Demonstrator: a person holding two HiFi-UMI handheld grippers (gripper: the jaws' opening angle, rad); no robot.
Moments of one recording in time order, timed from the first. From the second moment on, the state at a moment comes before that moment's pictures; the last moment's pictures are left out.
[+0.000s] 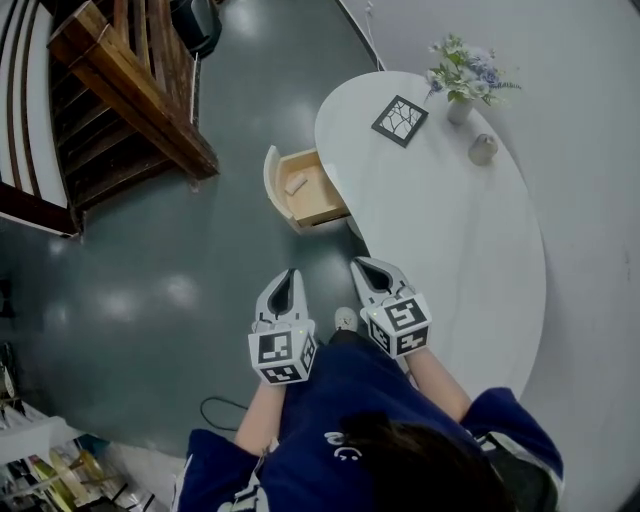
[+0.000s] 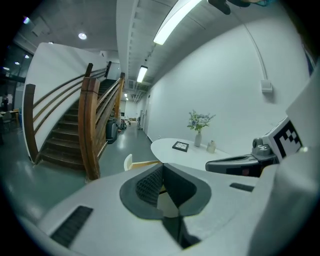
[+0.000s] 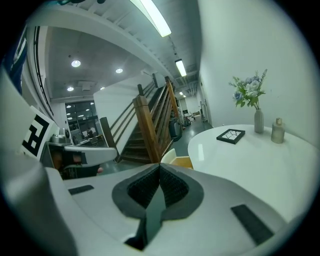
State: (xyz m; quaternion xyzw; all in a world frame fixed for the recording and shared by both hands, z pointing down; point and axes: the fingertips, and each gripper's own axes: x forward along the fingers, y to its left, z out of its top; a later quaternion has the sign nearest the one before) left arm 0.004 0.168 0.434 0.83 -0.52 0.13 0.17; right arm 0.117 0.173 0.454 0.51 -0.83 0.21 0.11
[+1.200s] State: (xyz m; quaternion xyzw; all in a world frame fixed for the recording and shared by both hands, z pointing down) left arm -0.006 -0.023 0.475 0.85 -0.46 0.16 0.19; right arm 0.105 0.026 0.472 0.58 -0.76 0.25 0.14
